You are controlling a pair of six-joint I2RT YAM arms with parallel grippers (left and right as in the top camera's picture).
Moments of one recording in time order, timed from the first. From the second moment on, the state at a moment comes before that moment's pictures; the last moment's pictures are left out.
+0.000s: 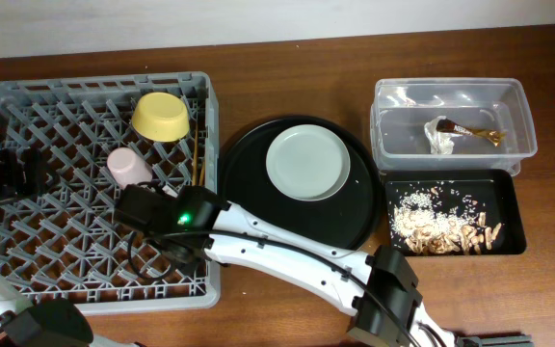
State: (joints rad) left arm 0.59 1.74 2.05 -1.69 0.27 0.41; right arm 1.12 2.15 2.12 -1.32 0.08 0.32
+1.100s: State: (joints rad) left arm 0.59 1.74 2.05 -1.69 0.27 0.41; right arm 1.22 2.15 2.12 -1.38 0.06 0.32
